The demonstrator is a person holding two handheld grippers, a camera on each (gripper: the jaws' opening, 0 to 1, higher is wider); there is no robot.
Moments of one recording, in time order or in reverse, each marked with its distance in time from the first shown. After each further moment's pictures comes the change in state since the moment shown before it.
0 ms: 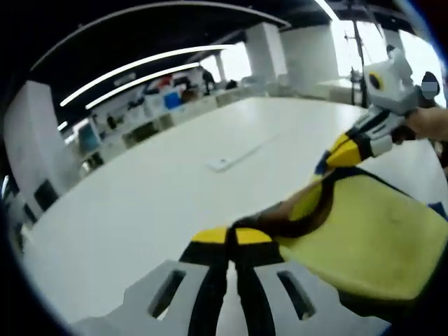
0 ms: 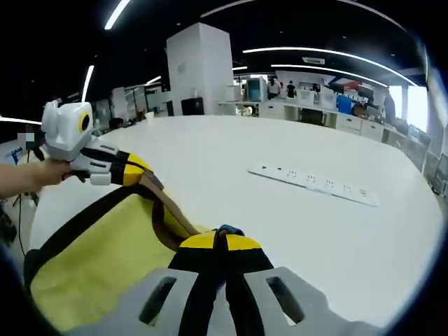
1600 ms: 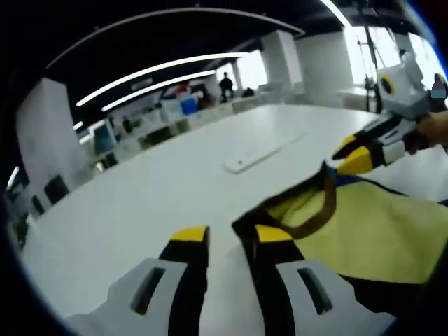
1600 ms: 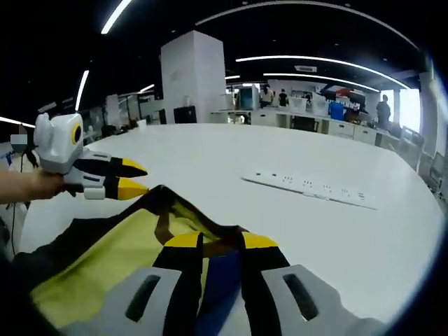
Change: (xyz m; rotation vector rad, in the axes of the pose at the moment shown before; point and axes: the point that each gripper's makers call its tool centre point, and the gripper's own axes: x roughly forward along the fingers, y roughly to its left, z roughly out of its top) left arm -0.005 0.016 0.000 -0.033 -0.069 0.093; right arm -0.002 0.007 0.012 -0.008 -0.060 -0.050
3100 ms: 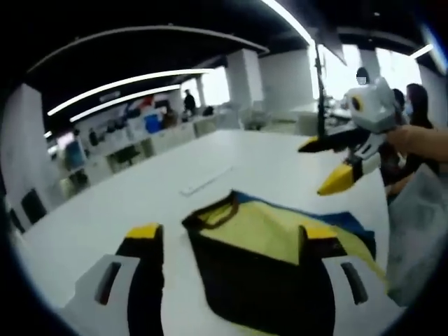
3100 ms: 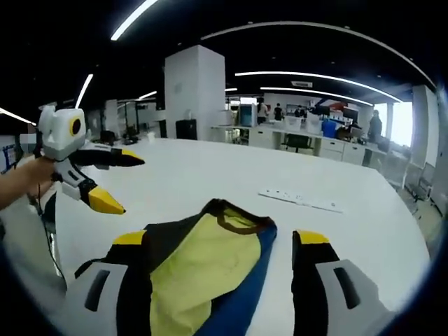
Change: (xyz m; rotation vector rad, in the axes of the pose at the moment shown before) left arm -0.184 -0.067 0.049 0.031 -0.078 -0.249; right arm -0.155 0.101 0.040 -0.033 -0.064 -0.051
